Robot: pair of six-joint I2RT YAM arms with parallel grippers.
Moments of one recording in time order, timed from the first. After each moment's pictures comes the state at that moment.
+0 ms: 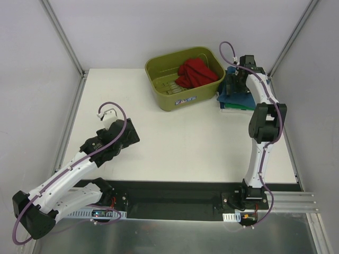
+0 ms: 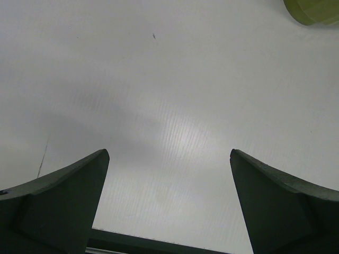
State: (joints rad) left arm -0.65 0.87 0.78 -0.78 -0.53 -0.84; right arm 0.02 2.22 2.03 -0.84 0.11 -0.11
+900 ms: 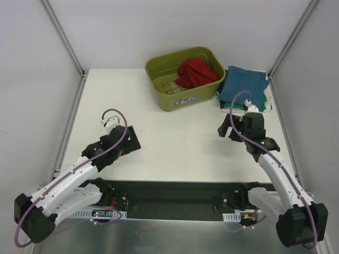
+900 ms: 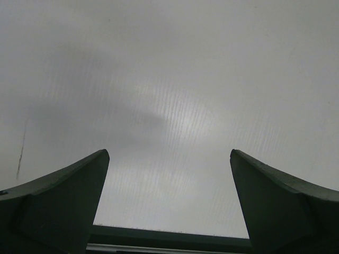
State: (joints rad) left arm -0.64 0.82 0.66 -0.72 -0.41 -0.83; right arm 0.19 0.94 0.73 -0.43 -0.03 0.37
